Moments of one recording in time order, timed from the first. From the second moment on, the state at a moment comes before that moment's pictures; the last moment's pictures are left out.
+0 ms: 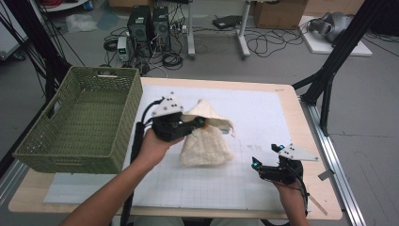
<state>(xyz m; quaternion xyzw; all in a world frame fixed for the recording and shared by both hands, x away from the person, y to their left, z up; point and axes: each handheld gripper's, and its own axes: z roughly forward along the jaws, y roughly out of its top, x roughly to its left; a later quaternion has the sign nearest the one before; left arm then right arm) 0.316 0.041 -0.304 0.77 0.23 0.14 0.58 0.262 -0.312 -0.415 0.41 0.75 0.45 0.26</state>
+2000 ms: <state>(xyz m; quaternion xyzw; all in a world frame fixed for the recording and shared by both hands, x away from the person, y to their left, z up) 0.317 0.114 -0.421 0.73 0.35 0.17 0.56 0.303 -0.236 -0.412 0.37 0.79 0.47 0.16</state>
